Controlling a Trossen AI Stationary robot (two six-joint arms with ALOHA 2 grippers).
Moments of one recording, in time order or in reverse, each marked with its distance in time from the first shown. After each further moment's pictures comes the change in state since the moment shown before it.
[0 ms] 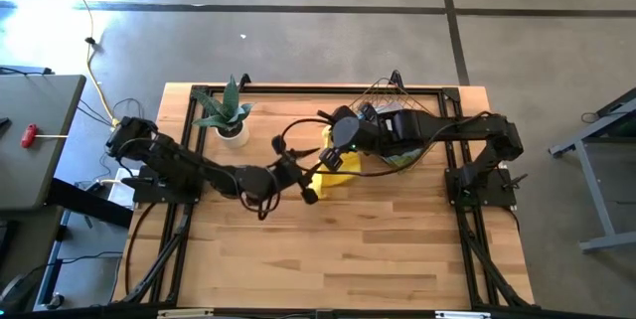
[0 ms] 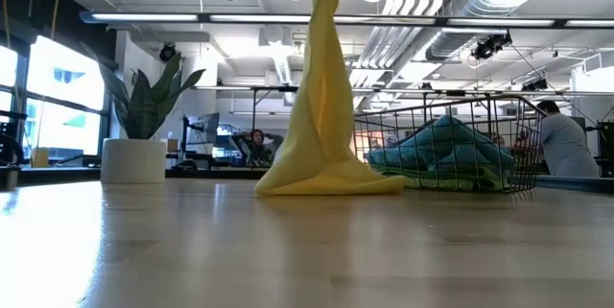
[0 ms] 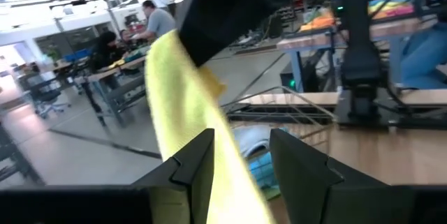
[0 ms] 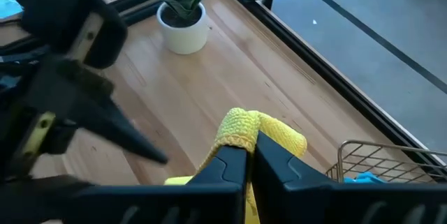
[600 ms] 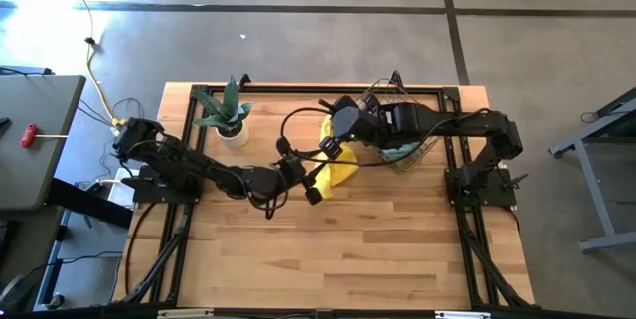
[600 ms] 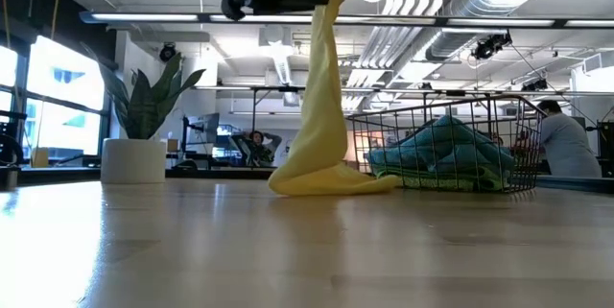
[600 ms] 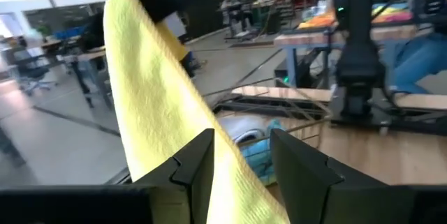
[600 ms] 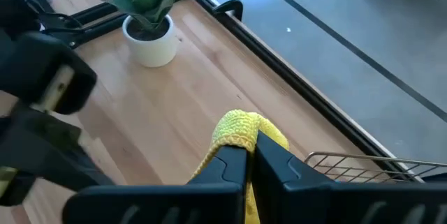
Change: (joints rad) left arm 0.023 0.047 -0.001 0.005 0.024 -0.125; right arm -0.044 0.000 0.000 0.005 0.059 -0.036
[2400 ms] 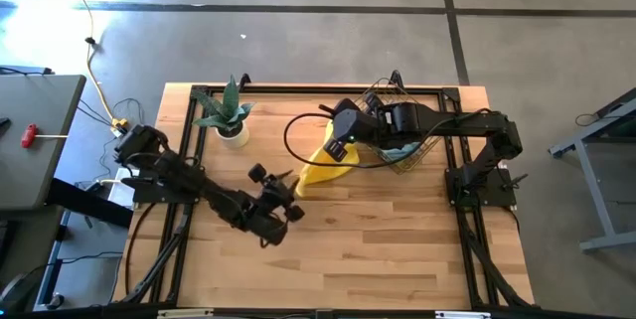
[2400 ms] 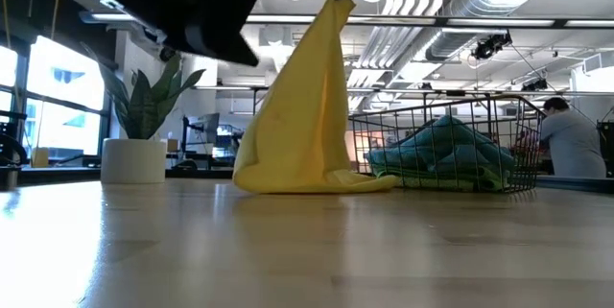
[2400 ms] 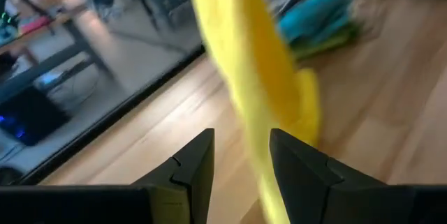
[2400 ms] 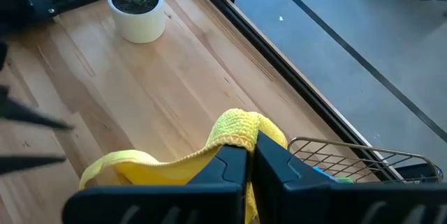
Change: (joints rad) left arm -0.211 0.059 0.072 -1.009 -0.375 -0.814; right arm -0.007 0.000 0.000 -0.080 0.002 -0.035
